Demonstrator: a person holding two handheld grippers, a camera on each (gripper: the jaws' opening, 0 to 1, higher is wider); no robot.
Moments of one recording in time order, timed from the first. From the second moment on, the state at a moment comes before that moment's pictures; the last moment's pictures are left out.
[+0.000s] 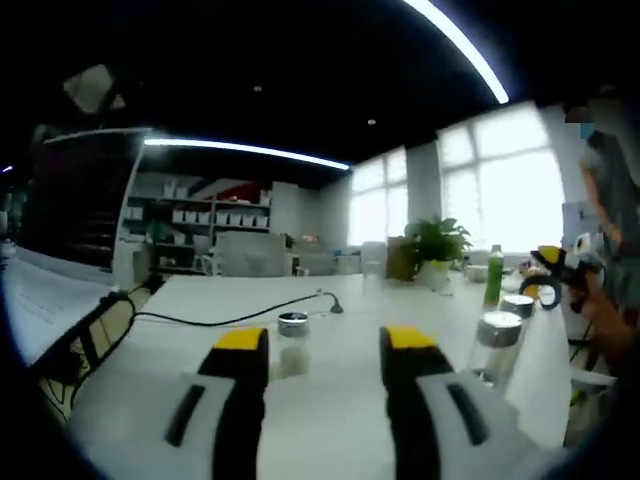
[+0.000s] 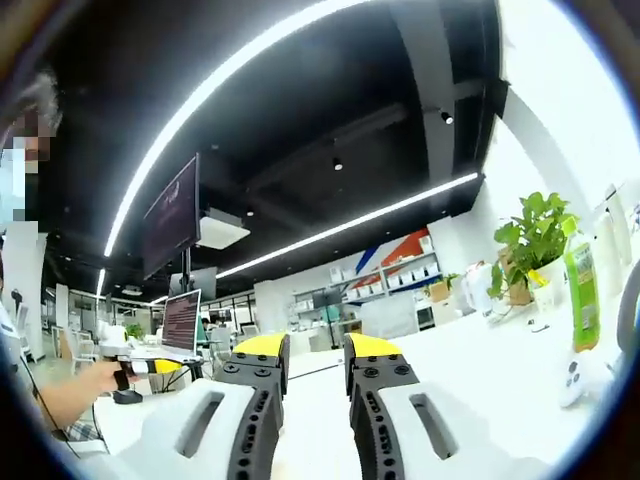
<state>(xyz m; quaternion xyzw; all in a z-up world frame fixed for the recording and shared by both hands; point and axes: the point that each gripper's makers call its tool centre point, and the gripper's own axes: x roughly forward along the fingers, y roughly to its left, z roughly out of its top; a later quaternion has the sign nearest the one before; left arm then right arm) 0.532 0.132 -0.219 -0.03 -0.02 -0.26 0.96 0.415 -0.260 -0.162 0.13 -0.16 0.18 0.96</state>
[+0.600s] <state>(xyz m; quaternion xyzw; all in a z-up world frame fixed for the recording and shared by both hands) 0.569 0.097 -0.224 0.02 0.00 -0.29 0.96 0.432 -0.233 -0.184 0.13 -0.13 0.23 0.96</state>
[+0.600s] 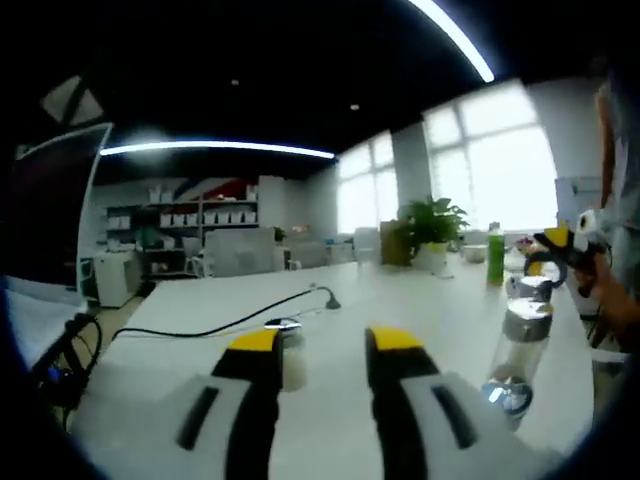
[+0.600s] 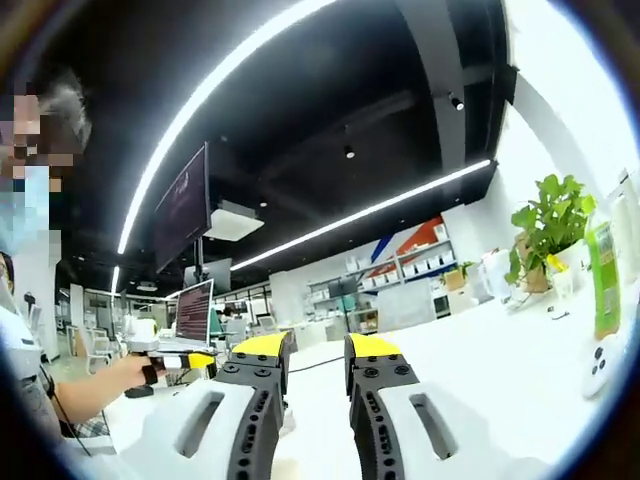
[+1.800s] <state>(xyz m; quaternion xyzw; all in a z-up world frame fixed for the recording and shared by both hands) 0.705 0.076 -0.271 -0.01 0.04 -0.21 0.98 0.460 -0.270 -0.193 0.24 -0.13 0.23 0.93</state>
